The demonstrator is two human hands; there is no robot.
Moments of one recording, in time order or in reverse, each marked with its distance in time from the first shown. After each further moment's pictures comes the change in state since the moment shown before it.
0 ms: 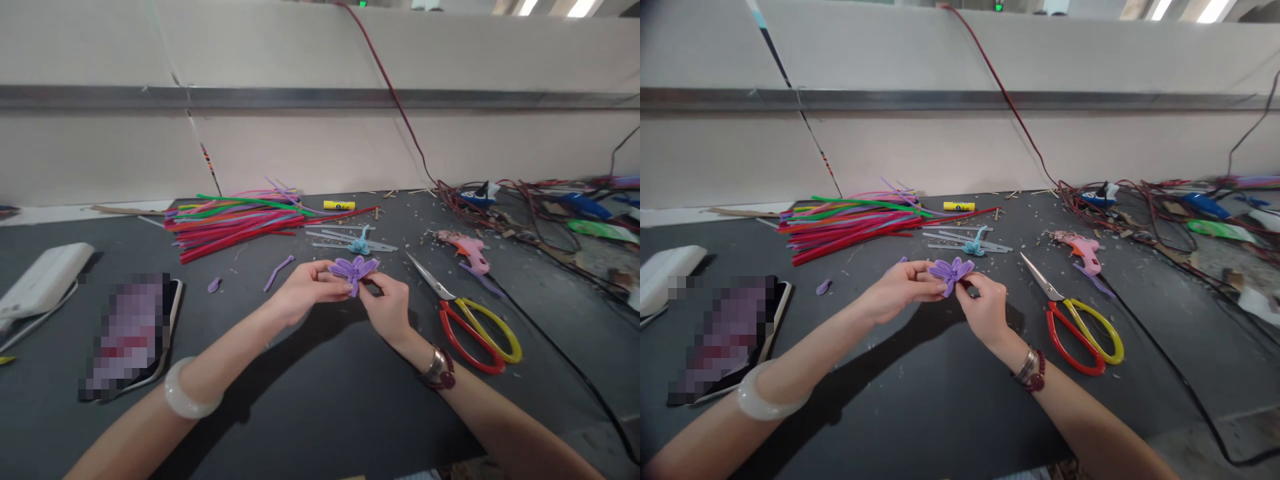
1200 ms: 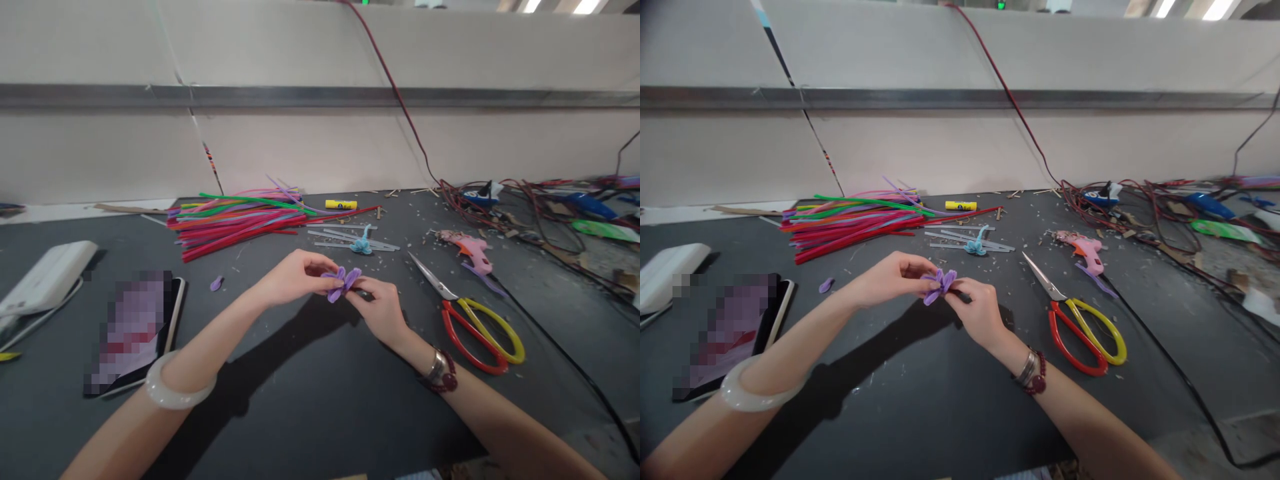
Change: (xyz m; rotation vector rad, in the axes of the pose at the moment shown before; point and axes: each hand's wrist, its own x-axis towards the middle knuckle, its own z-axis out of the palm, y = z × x) left_hand -0.003 0.024 -0.026 0.596 -0.161 0.223; right_hand -0.003 -0.001 0.002 0.160 -0.250 -0.010
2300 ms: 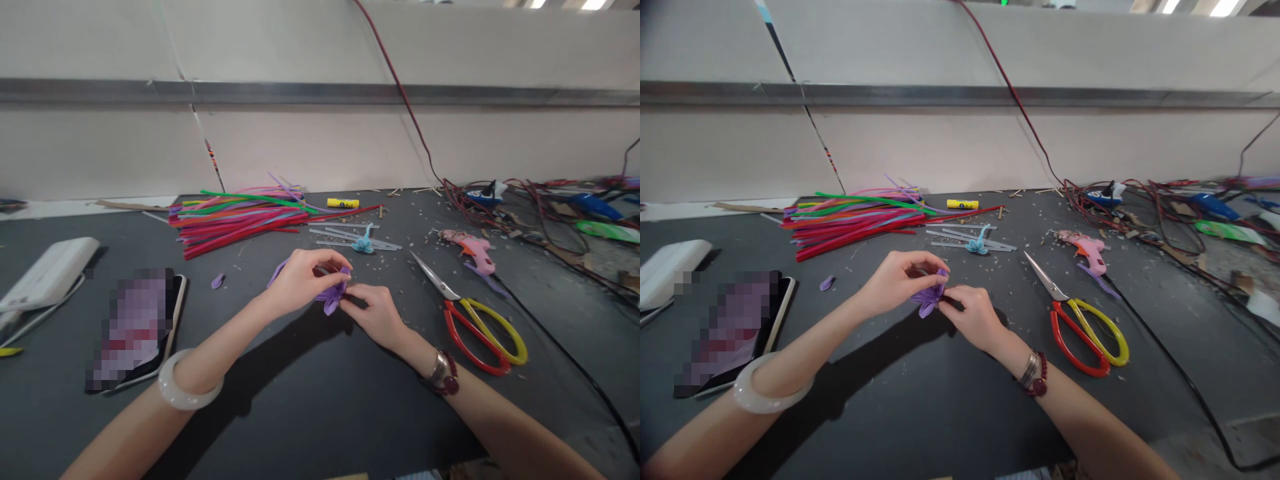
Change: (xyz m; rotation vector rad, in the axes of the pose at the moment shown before) left_hand 0.000 -0.001 0.015 0.169 0.223 0.224; right_hand -0.003 -0.003 0.002 -0.035 -0.211 -0.023
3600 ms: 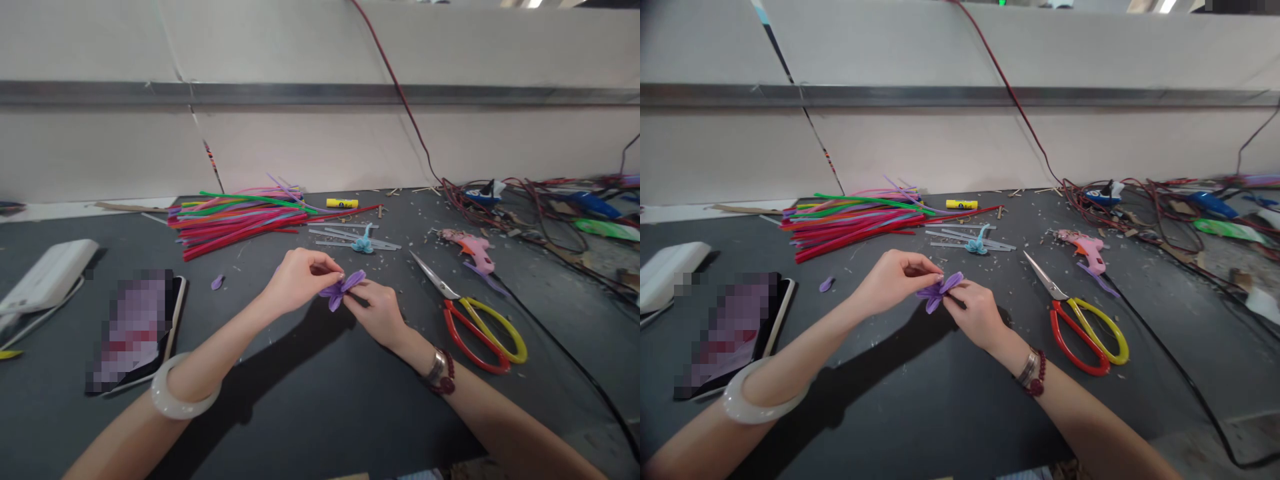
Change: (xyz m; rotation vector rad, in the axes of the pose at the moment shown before) left_hand -0.002 -0.003 -0.002 0.043 0.002 -0.162; right_hand 0.001 0.002 0.000 -0.152 0.129 -0.123
